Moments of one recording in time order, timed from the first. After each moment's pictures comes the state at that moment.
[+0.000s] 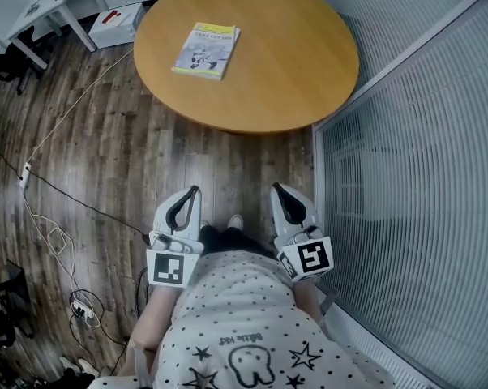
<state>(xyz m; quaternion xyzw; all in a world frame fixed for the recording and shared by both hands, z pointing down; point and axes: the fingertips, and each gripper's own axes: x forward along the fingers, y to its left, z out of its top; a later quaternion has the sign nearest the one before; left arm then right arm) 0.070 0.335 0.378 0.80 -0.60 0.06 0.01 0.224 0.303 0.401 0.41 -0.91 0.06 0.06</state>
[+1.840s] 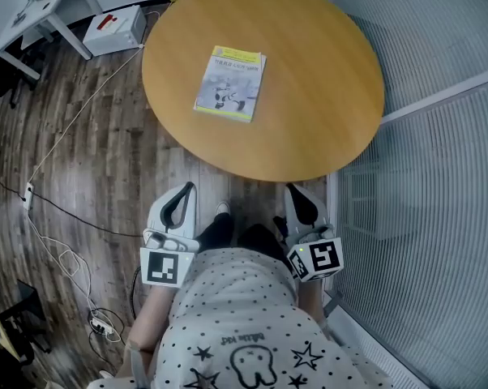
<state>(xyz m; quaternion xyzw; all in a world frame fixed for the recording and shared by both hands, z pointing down) -0.084 0.162 0.369 0.81 -0.58 0.06 0.04 0.110 0.136 0.405 0.45 -0.88 0.11 0.08</state>
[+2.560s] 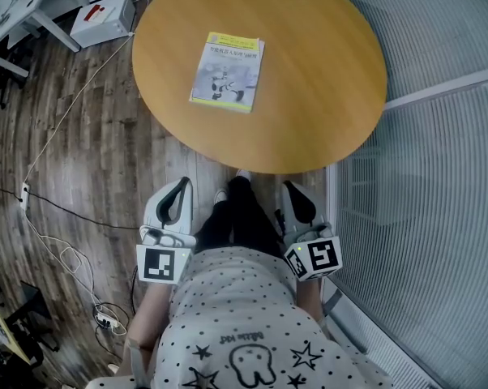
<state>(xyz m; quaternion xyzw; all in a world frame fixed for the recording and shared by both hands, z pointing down) -0.101 0.144 0.388 0.81 -0.57 0.07 0.07 0.096 0.133 0.420 0.47 -0.87 0.14 0.10</state>
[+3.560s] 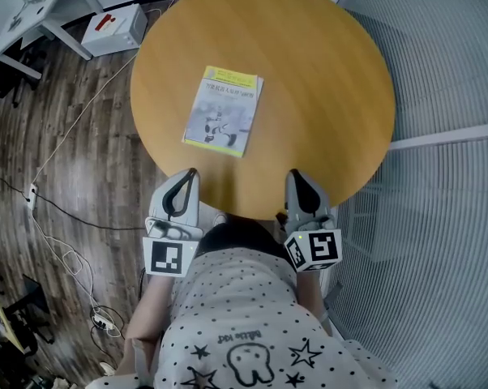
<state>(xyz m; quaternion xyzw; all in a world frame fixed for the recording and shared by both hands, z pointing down) -0.059 0.004 0.368 0.80 -0.60 0.08 0.01 0.131 -0.030 0.411 0.48 -0.87 0.12 0.07</state>
